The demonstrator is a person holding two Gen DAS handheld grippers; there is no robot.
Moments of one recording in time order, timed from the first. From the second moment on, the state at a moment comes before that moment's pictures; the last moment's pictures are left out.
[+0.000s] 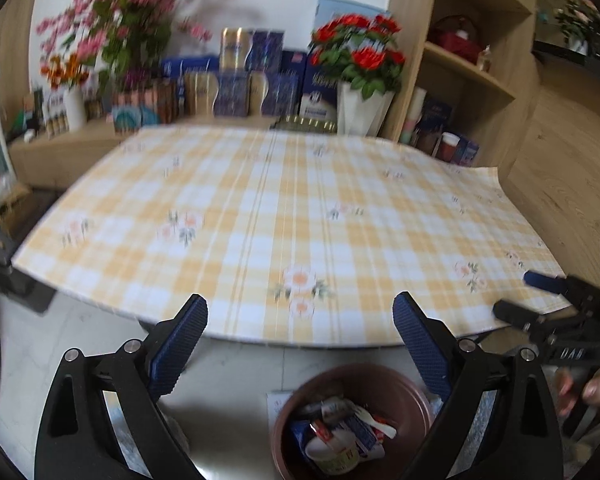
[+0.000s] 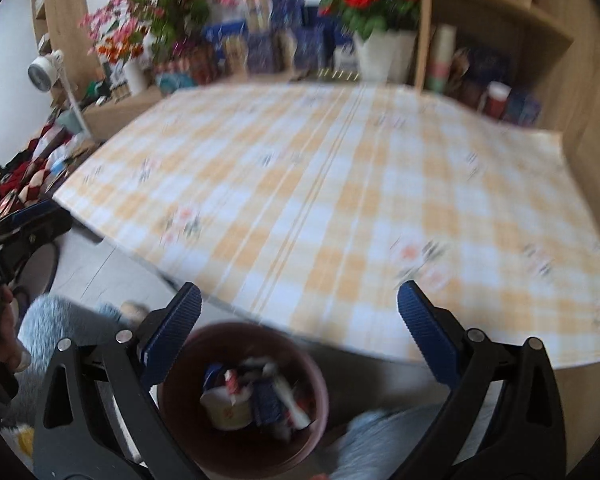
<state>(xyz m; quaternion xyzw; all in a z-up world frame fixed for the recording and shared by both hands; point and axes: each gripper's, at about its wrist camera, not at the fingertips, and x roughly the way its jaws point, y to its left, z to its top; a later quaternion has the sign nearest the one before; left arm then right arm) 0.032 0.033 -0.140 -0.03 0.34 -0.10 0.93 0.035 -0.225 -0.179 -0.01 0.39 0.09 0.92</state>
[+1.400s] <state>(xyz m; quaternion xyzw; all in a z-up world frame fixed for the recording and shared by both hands) -0.005 -0.007 0.017 0.05 0.19 -0.10 0.98 -0.008 -0.273 -0.034 0.02 0.25 0.03 0.97</state>
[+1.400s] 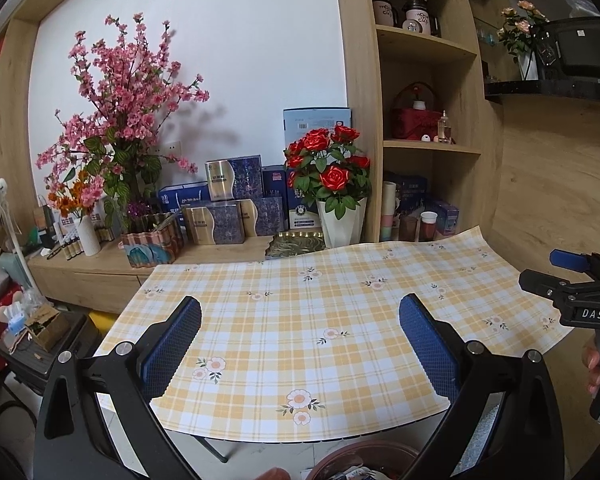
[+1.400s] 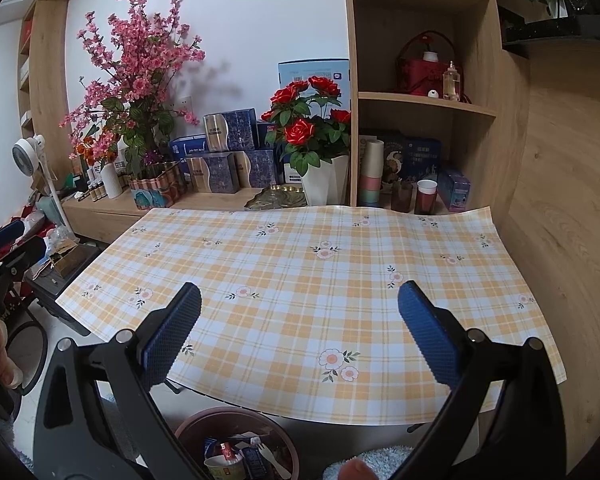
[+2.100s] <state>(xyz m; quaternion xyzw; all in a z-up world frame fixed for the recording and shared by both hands) -0.002 -0.004 0.007 0.06 0.20 -0.09 0.97 -0.007 -0.262 -0.032 0.03 0.26 0.03 0.97</state>
